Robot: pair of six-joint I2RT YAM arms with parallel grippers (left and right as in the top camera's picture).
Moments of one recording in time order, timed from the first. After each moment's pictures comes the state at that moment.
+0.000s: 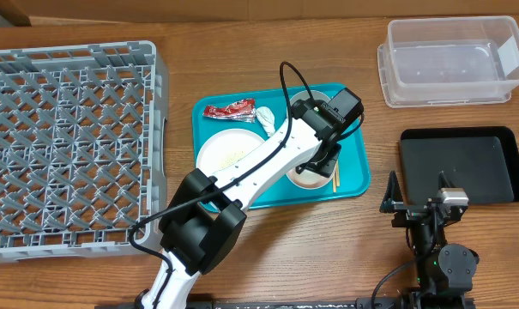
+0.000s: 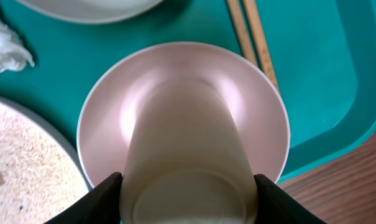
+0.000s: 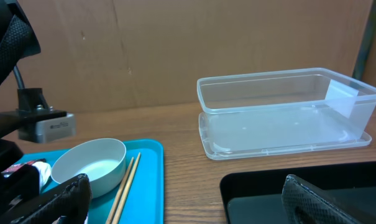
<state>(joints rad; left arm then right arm) -0.80 2.15 1.84 -1.12 -0.04 -0.42 -0.02 0.01 0.02 -0.04 -0.02 0.09</state>
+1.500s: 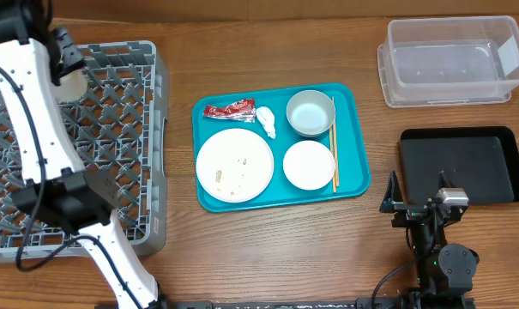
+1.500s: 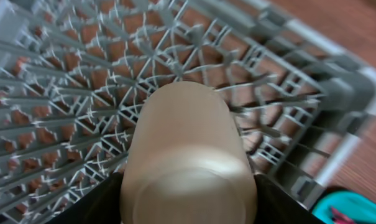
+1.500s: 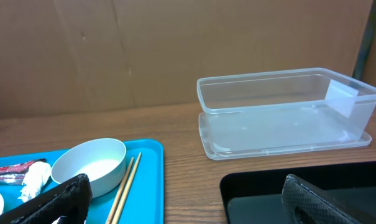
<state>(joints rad) 0.32 2.28 2.63 -1.55 -0.16 -0.31 -0.02 0.01 0.02 -0.04 -0.02 0.09</state>
